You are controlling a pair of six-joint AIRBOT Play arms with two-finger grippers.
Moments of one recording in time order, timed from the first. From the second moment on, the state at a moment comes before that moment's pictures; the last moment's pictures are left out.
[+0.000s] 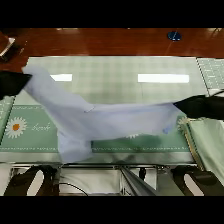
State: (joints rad) left arm 0.20 -0.62 0.93 0.84 -1.06 -1.36; right arm 0.02 -0.67 0.98 -1.06 1.33 1.46
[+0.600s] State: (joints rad) left arm -0.04 -1.23 0.96 0.82 -0.61 -1.37; right arm -0.13 -1.60 1.34 -0.69 1.07 1.30
